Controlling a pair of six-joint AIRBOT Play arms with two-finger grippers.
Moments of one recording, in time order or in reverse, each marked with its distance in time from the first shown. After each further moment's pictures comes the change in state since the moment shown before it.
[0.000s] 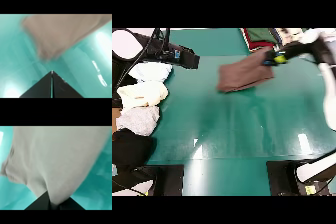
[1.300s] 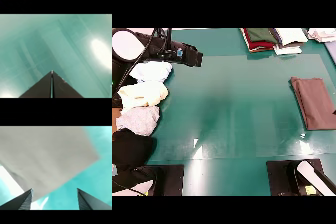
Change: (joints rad) left arm -0.019 0.000 0.000 -0.011 0.053 -0.031; right arm -0.707 0.741 -0.827 -0.450 -0.025 0.078
